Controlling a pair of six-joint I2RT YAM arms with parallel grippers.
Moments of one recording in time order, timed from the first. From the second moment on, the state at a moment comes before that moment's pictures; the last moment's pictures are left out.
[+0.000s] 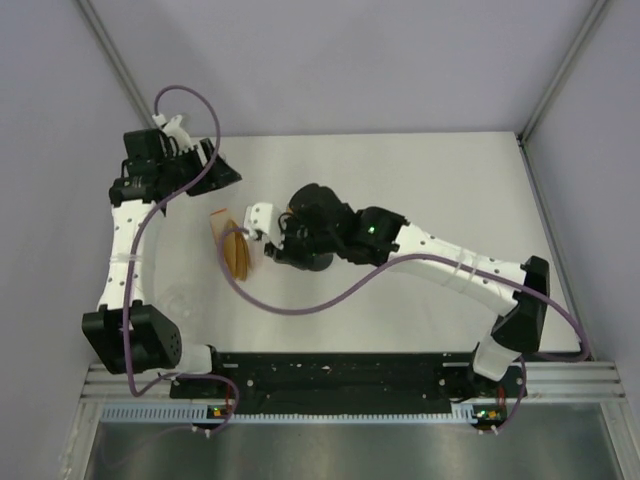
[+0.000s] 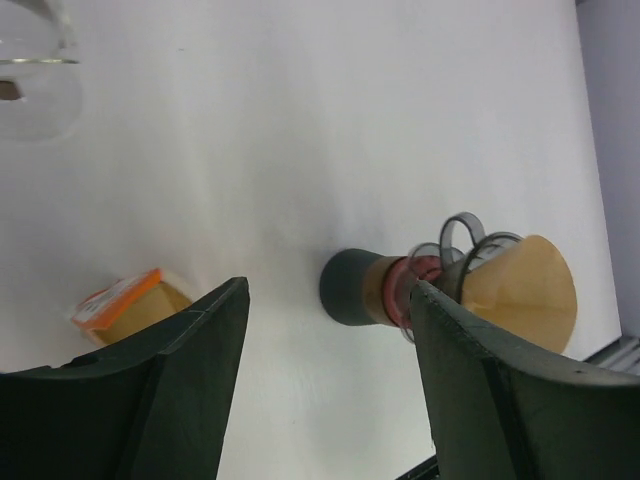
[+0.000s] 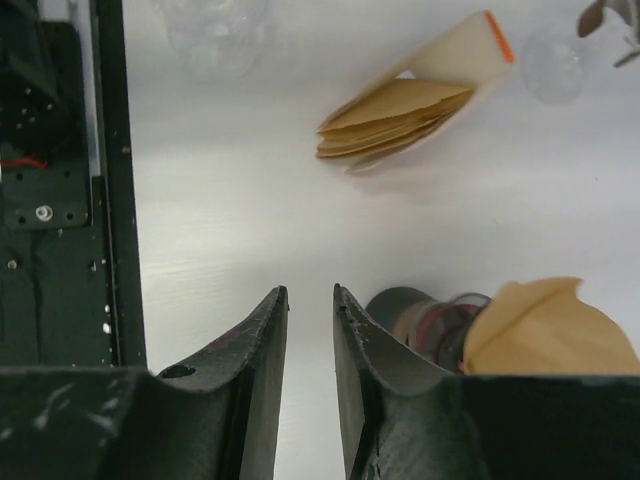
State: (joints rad) left arm 0.10 1.41 1.45 -0.66 0.61 -0.24; right arm 1.10 1.67 1.73 -0.63 -0.17 -0.33
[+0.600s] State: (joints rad) left arm 0.36 1.35 1.40 -0.68 0.62 -0.19; right arm 1.19 2.13 1.72 -0.60 0.23 -0.66
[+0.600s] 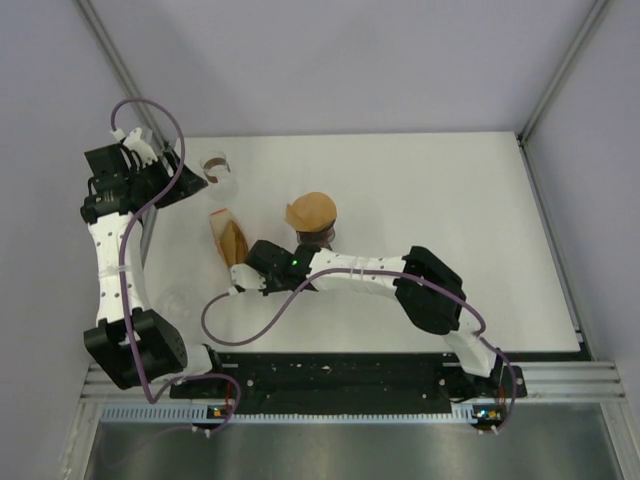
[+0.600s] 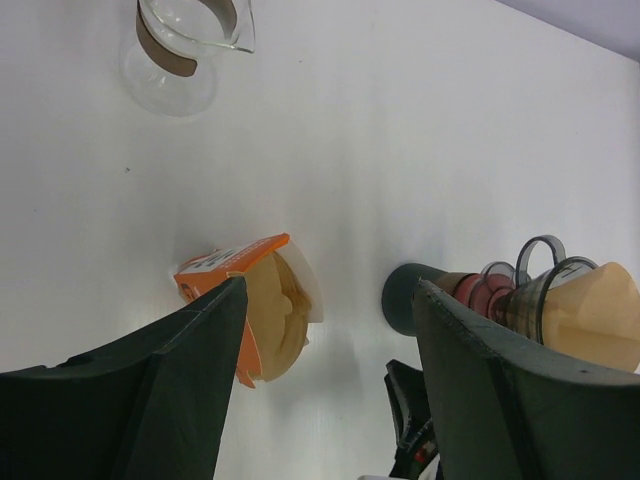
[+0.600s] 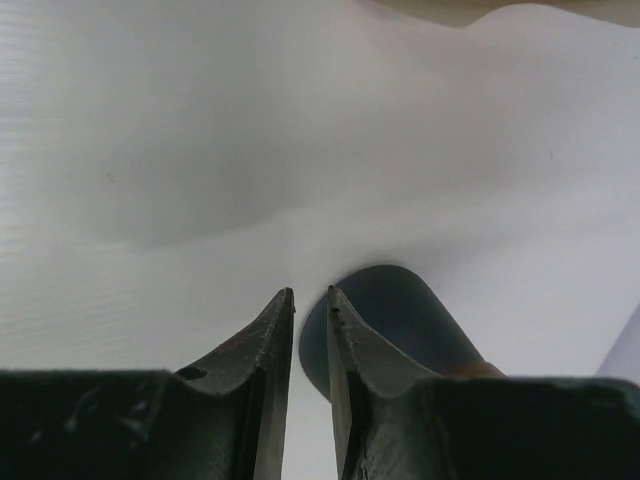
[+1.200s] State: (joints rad) left arm 0.37 1.34 1.39 -0.68 0.61 -0.17; right arm 1.12 2.27 1.72 -0.45 0.44 -0.75
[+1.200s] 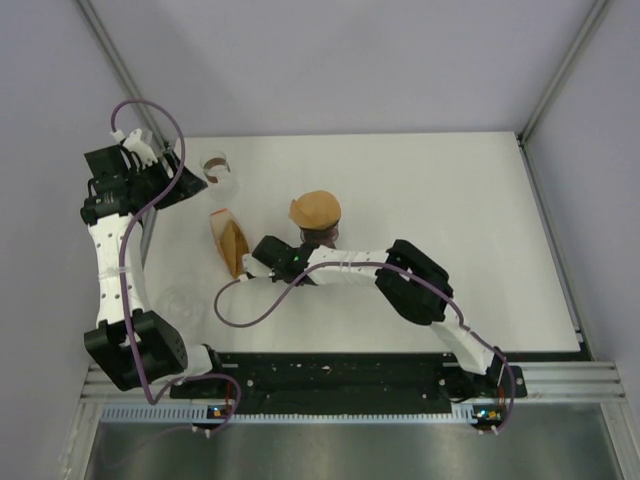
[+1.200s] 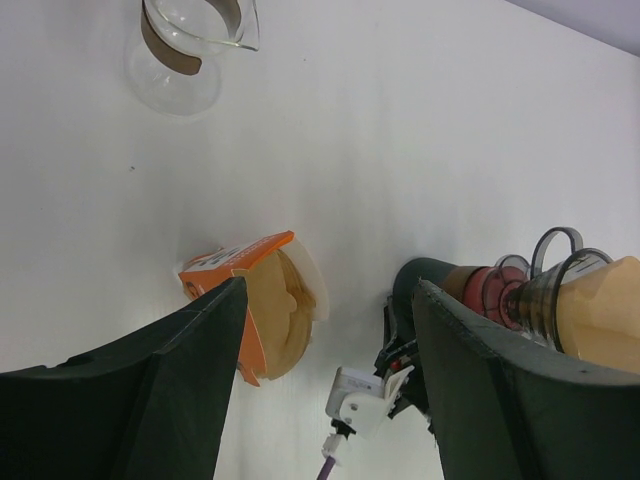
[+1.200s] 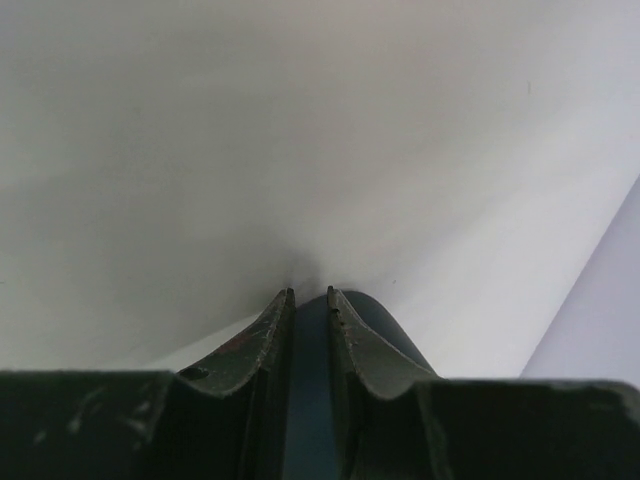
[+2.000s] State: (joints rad) left arm 0.35 1.51 1.47 -0.68 0.49 -0.12; right arm 0.77 2.01 1.21 -0.23 0.61 -0.71
